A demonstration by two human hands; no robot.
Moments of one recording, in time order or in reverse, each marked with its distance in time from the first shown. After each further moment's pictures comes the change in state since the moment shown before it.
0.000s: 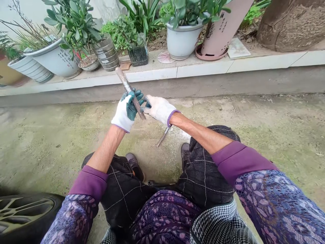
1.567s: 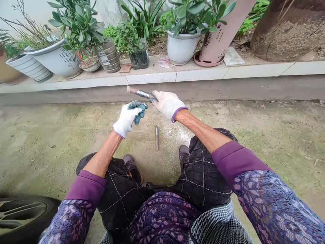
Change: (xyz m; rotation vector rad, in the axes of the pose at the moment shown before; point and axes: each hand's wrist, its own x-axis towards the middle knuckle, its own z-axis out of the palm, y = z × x) left_hand -0.038 0.015 0.003 0.568 -0.169 -0.076; right_hand 0.005 0.019 -0.024 -0.290 0.078 0.062
